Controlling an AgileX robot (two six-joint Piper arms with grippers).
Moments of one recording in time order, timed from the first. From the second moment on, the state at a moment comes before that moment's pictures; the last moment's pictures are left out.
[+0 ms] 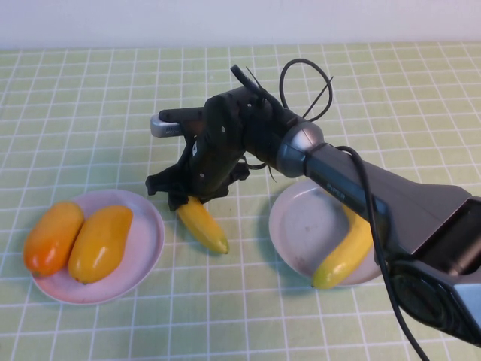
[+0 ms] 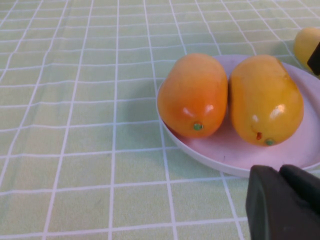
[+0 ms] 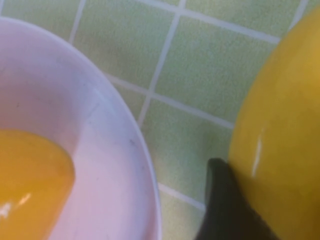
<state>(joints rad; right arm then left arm) 0.74 2.49 -2.35 0.16 1.03 0.31 -0.09 -0.01 0.02 0.02 0.37 -0.02</state>
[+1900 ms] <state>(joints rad) 0.56 1.99 -1.56 0.15 0.94 0.55 -0.09 -0.01 0.02 0.02 0.37 -0.02</state>
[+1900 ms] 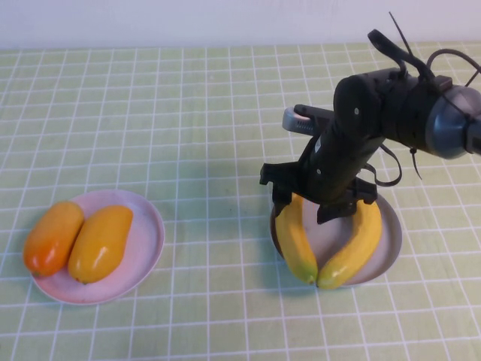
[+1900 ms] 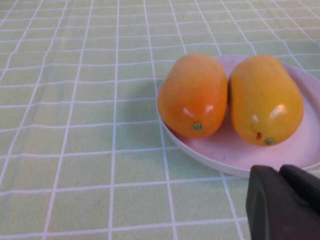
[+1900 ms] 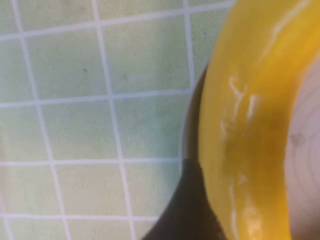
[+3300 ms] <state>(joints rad) 0.77 1.00 -1.08 -0.06 1.12 0.09 -0.09 -0.01 0.02 0.02 0.37 -0.02</state>
